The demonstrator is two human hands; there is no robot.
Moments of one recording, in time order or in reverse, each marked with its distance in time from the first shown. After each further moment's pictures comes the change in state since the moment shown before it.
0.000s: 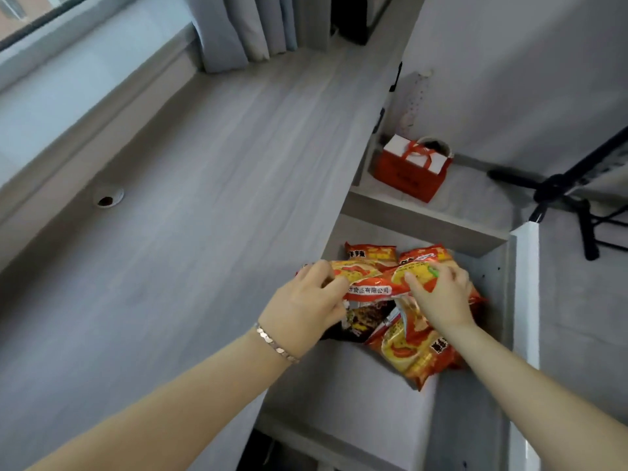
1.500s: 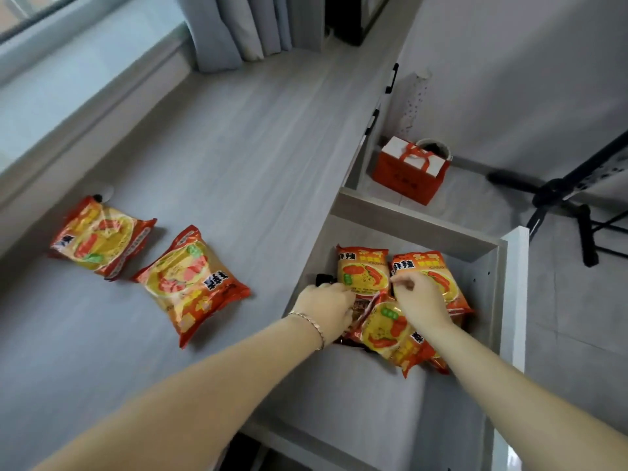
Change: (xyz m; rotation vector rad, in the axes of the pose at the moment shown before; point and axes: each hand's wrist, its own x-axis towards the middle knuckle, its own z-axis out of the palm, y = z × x) left_hand 0.026 0.011 0.081 0.090 -0.732 -0.306; right_hand -0.003 -0.010 -0.008 0.165 -0.107 -0.096
